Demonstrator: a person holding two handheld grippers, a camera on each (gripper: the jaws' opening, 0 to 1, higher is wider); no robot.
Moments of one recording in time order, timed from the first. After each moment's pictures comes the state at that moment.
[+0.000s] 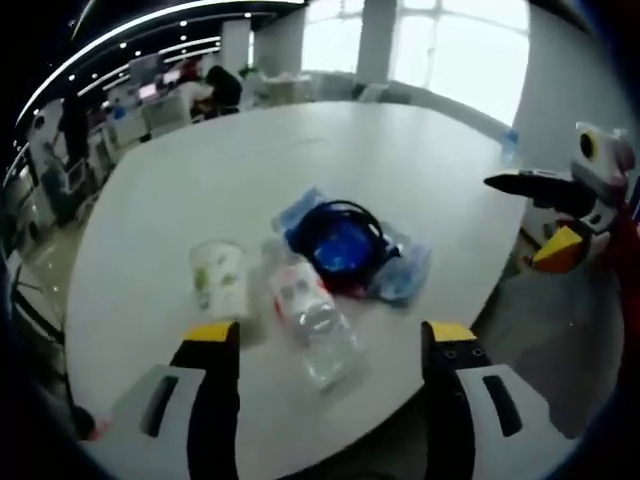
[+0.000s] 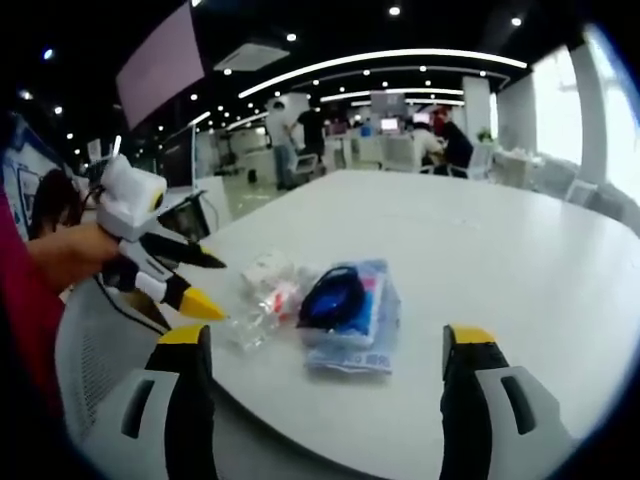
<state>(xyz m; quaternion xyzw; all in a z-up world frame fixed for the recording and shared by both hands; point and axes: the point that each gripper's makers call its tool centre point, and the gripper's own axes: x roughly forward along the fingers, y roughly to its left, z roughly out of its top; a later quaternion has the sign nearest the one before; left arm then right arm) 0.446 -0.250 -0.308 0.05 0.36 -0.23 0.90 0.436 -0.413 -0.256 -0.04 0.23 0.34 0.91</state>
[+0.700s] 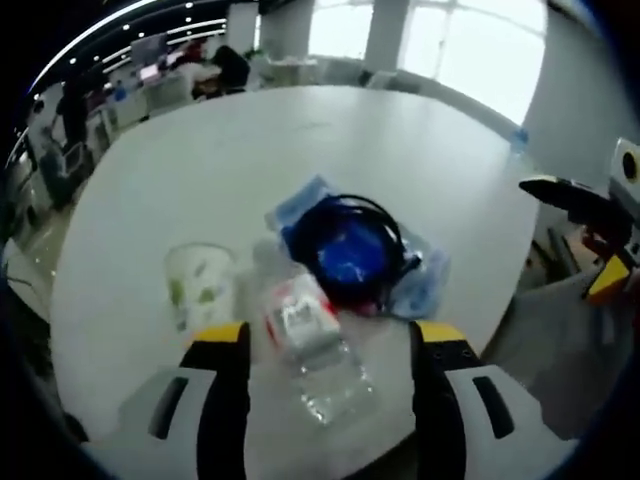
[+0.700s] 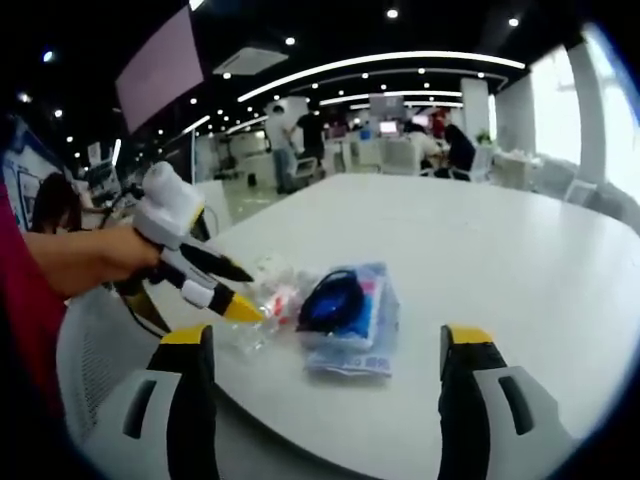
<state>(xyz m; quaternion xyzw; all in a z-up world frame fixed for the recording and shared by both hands) 0.479 -0.262 -0.336 0.03 0.40 -0.22 0.89 0.438 -0.414 -0.253 -0.04 0.22 0.34 0.91</state>
